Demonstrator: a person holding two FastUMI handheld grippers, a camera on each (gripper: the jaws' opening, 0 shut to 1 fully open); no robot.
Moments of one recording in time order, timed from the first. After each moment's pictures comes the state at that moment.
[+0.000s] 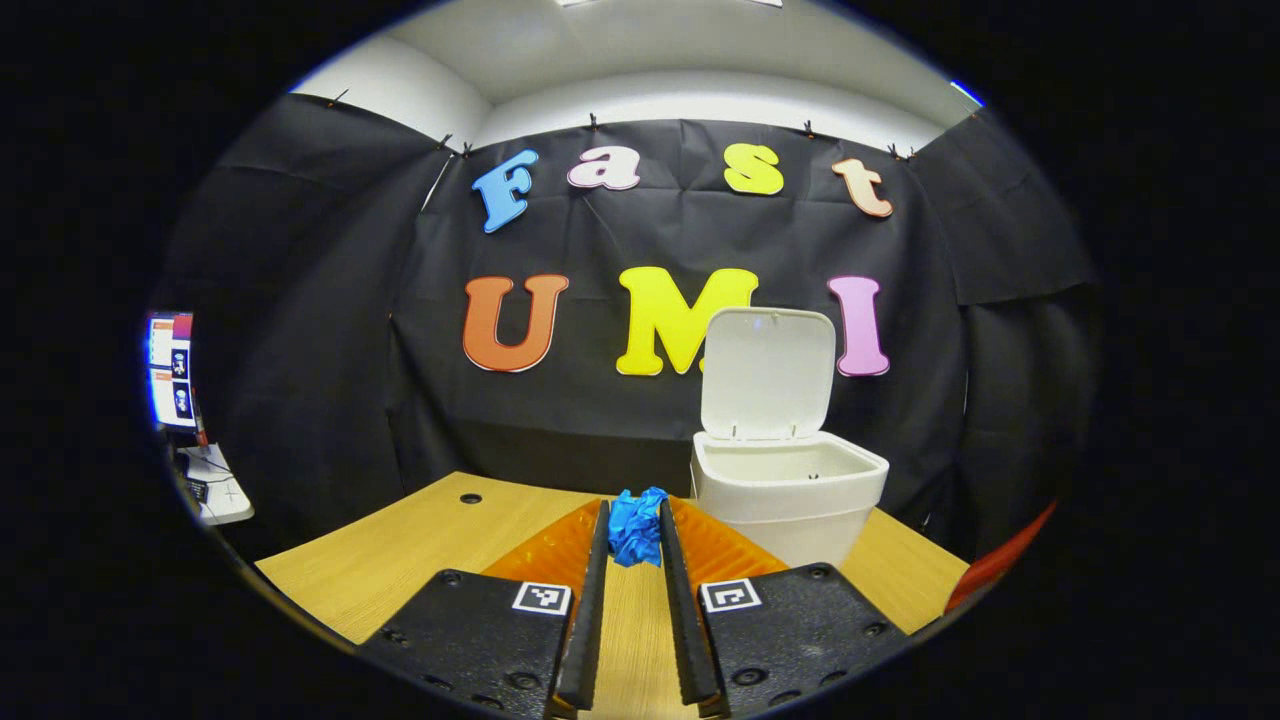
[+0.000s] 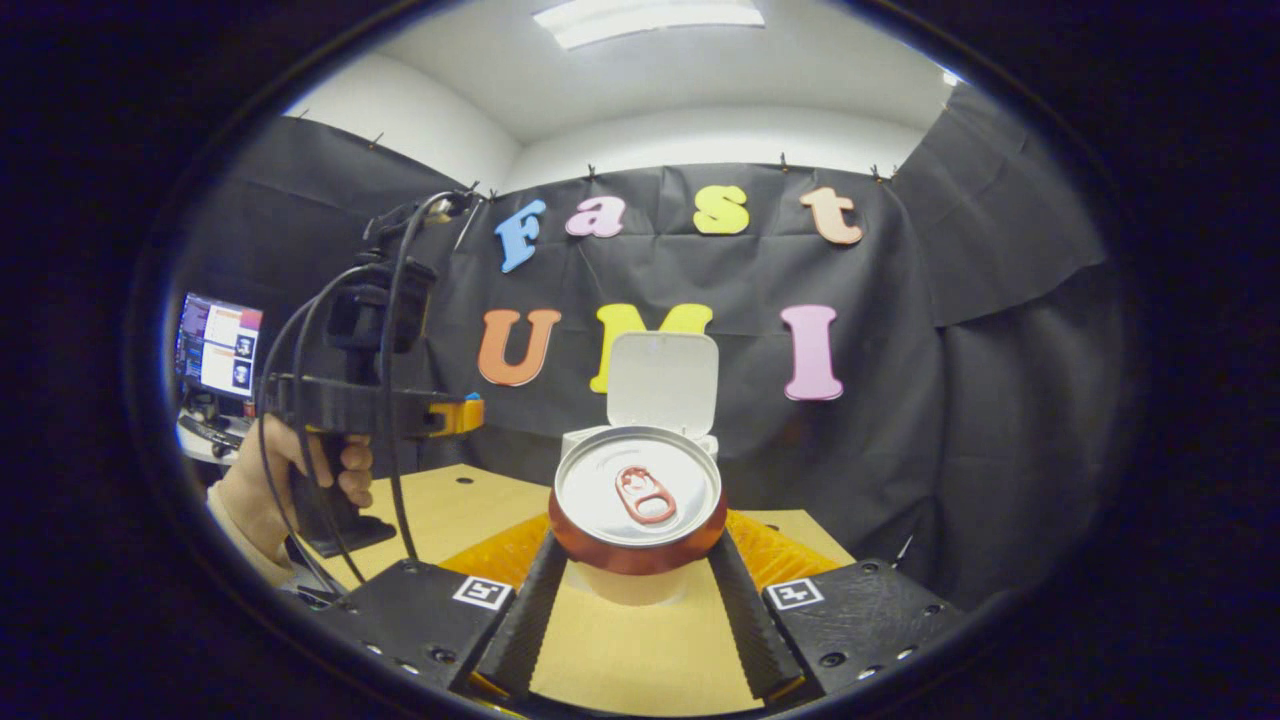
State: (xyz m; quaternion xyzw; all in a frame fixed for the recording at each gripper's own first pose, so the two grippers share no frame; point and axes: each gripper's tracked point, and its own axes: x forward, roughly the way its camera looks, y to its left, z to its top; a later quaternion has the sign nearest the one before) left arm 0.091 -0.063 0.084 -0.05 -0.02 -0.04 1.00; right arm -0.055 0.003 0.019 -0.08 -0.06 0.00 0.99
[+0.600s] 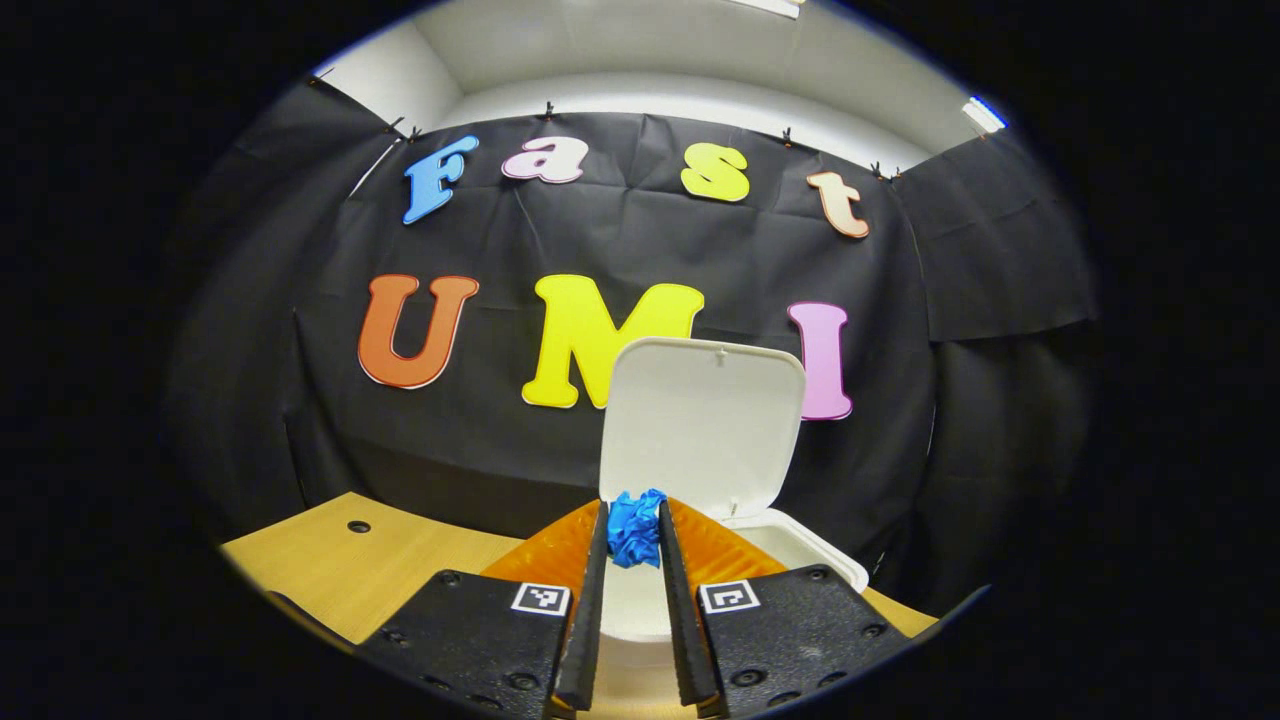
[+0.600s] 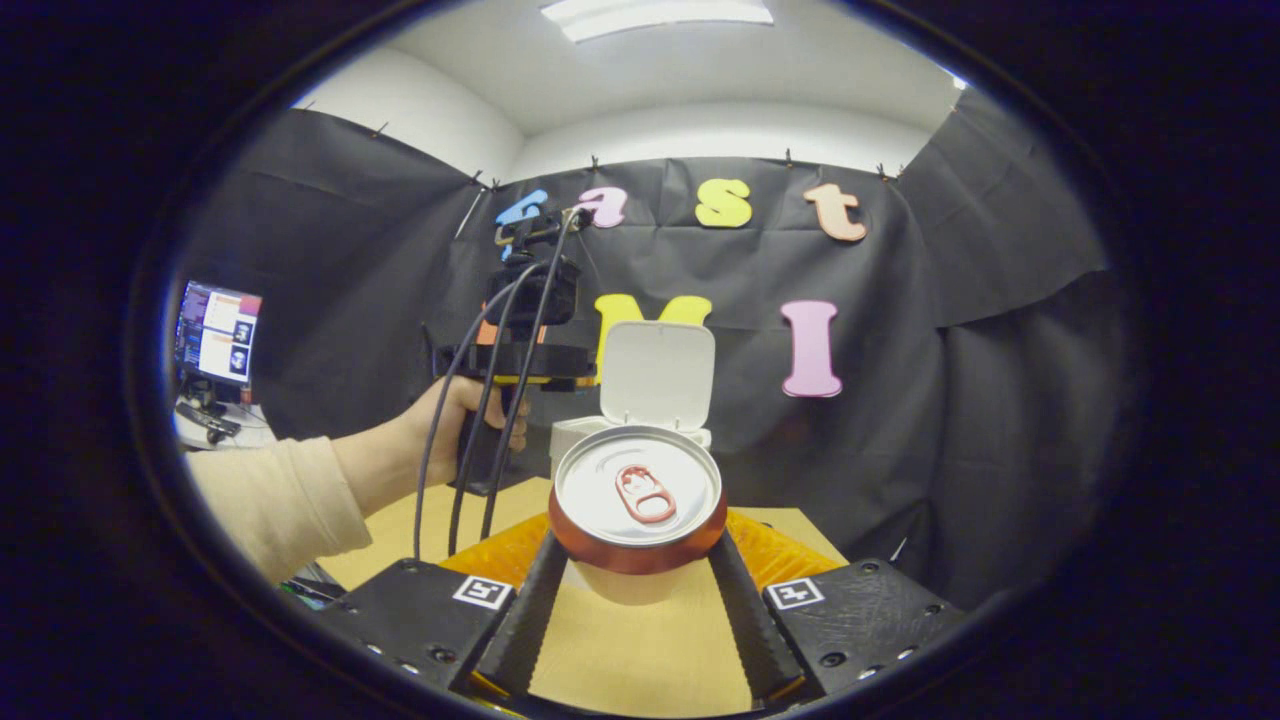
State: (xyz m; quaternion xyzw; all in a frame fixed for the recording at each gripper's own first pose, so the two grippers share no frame) left arm 0.211 -0.167 0.113 -0.05 -0.03 -0.13 0.99; right arm -0.056 -0.003 0.028 -0.08 -0.06 -0.02 0.99
